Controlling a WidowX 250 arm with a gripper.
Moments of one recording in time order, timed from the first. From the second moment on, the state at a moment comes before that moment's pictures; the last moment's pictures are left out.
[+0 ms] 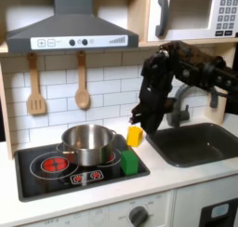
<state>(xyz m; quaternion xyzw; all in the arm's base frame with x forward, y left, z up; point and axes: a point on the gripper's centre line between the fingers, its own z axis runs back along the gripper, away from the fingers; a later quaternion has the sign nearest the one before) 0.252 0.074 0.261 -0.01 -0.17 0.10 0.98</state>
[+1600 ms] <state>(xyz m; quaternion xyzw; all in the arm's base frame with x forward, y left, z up) 0.352 0.127 0.333 0.00 -0.37 0.10 0.93</state>
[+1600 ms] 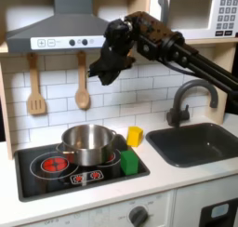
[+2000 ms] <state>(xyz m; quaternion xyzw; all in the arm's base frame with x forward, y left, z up) 0.362 0.134 0.348 0.00 -0.40 0.10 0.91</state>
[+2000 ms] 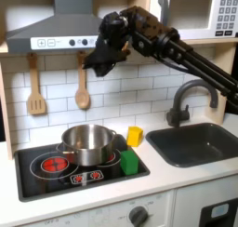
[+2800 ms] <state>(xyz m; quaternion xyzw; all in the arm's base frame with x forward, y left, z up) 0.378 0.145 0.376 0.00 -0.45 0.09 0.89</state>
